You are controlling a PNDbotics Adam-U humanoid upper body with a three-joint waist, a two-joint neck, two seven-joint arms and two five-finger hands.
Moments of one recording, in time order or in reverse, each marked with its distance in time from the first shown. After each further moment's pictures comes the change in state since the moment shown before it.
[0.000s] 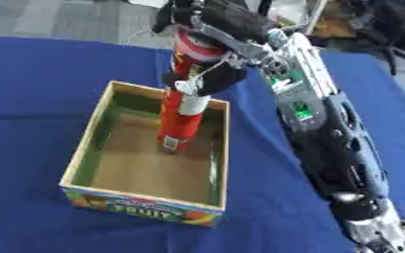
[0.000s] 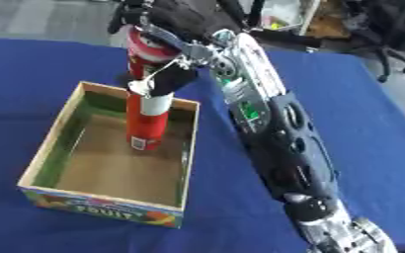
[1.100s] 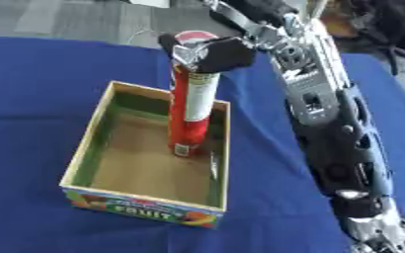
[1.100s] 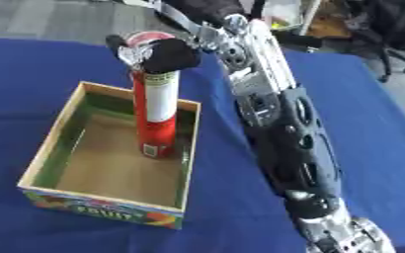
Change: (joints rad) left arm -0.002 0.000 -0.001 0.000 0.000 0.003 -0.006; right arm -0.041 -0.013 -0.047 -0.092 -0.060 0.106 -0.036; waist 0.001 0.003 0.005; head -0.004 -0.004
